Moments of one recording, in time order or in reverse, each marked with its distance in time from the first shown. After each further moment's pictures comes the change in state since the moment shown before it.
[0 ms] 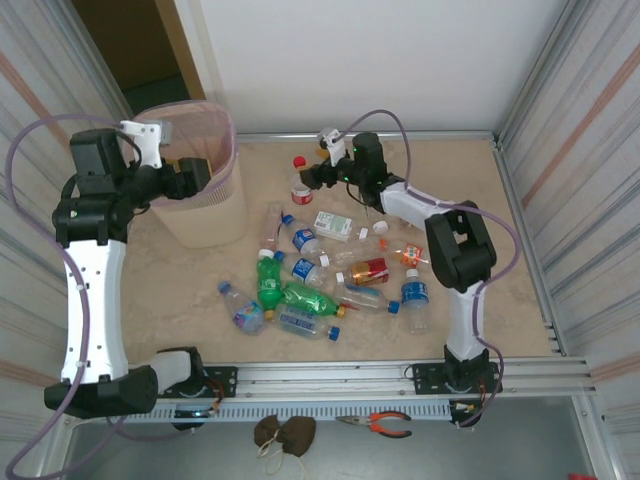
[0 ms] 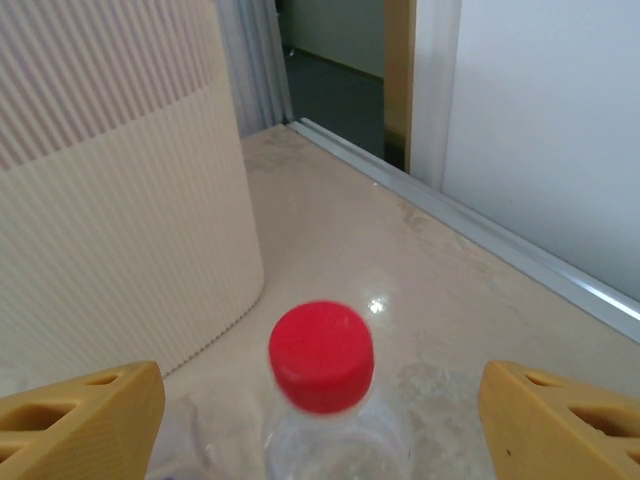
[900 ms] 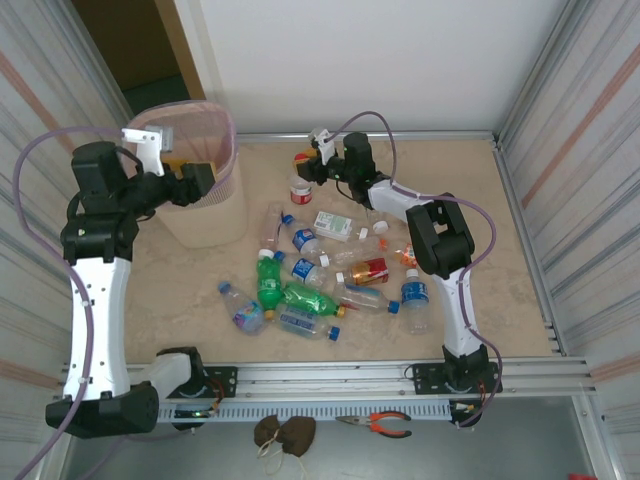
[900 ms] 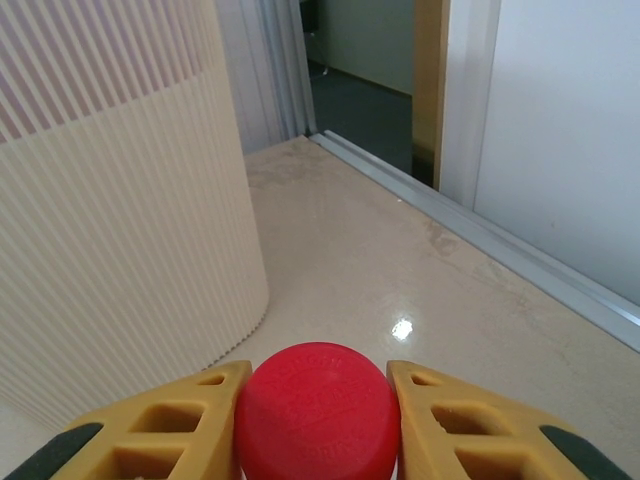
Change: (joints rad) left arm 0.000 -0.094 -0.159 0.212 0.102 -0.043; right arm 0.003 0.165 0.135 0.077 -0.075 0.026
